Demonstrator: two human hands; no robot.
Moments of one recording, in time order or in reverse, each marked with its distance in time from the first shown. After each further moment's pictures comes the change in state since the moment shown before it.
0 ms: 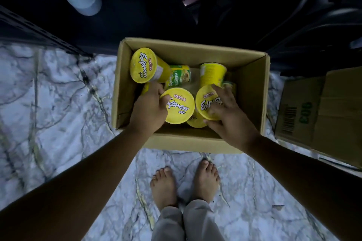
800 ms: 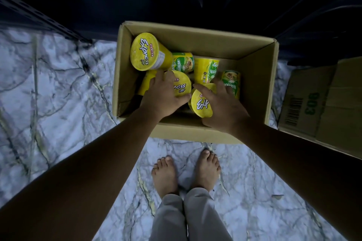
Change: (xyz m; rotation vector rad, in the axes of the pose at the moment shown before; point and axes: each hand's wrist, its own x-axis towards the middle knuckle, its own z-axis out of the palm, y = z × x) left_hand 0.019 -0.005 0.035 0.171 -0.234 -0.069; right_hand 0.025 -0.029 0.003 -0.164 -0.217 0.187
